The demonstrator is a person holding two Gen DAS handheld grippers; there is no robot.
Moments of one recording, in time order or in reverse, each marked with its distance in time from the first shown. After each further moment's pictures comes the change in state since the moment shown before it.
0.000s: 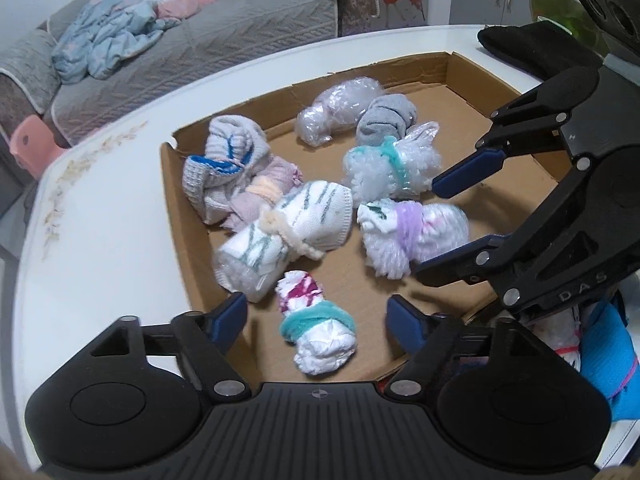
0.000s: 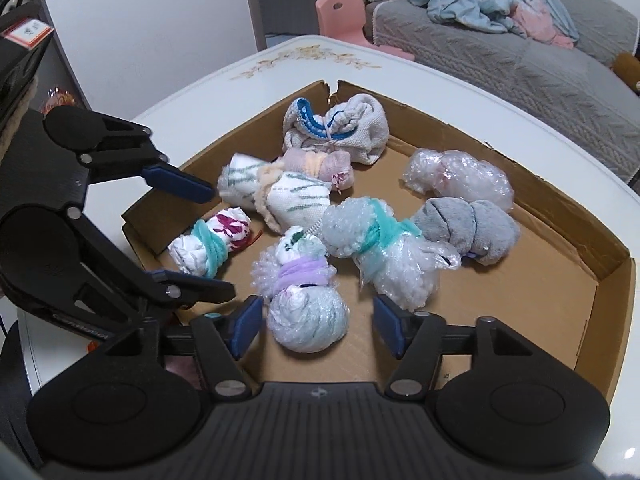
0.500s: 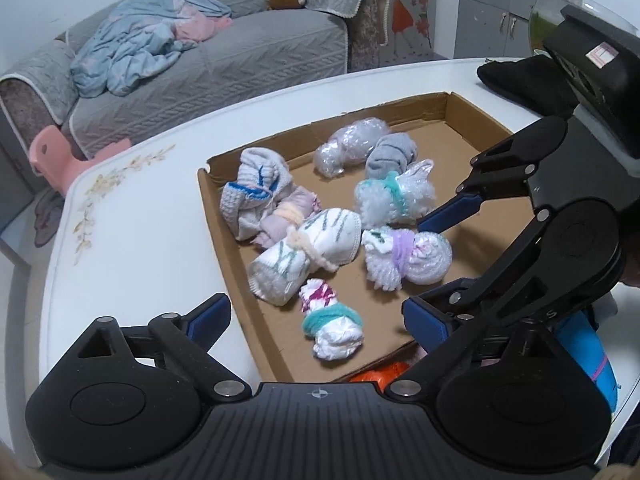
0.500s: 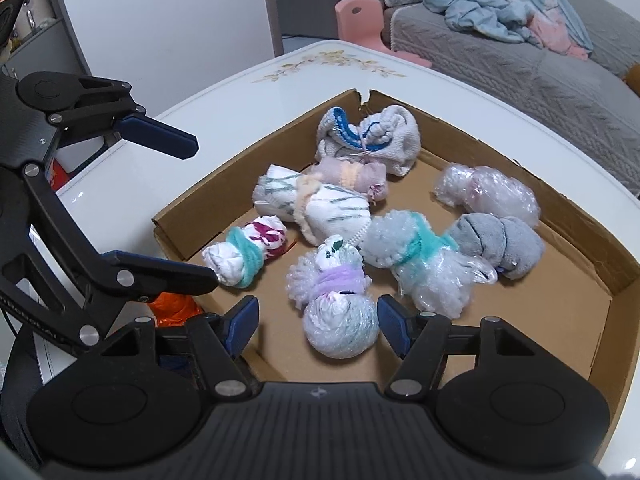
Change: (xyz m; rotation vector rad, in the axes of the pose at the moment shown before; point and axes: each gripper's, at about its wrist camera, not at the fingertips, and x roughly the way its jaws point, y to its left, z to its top) left arm -0.040 0.009 -0.003 -0.038 -0.069 0.006; right arm -0.002 0.019 0.005 -0.041 0.000 0.025
